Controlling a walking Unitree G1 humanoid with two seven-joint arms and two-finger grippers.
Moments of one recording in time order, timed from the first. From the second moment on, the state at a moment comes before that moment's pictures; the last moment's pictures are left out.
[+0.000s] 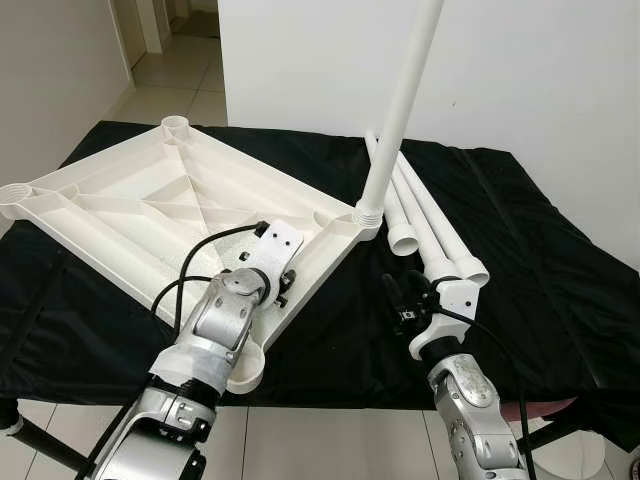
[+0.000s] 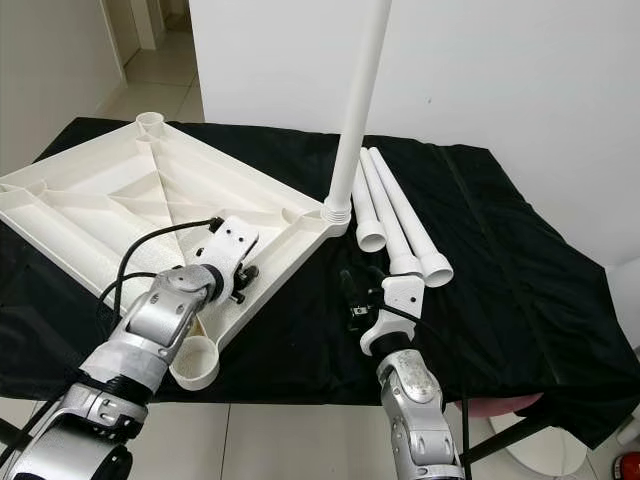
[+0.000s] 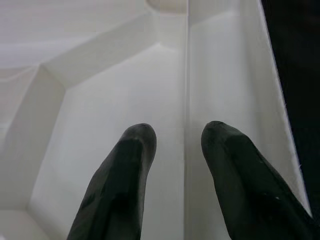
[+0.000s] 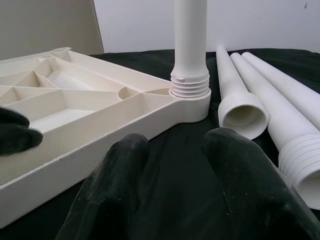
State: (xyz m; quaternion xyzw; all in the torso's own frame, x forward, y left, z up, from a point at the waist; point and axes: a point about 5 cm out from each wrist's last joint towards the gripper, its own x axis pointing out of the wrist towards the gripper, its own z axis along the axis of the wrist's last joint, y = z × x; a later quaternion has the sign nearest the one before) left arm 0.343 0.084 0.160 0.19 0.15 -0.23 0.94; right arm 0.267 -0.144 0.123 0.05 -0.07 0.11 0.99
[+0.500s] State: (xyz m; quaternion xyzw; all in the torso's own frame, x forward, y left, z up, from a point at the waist) left arm 0.279 0.089 0.191 0.16 0.01 -0.45 0.88; right arm 0.266 -0.142 0.122 0.05 -0.07 0.11 0.99
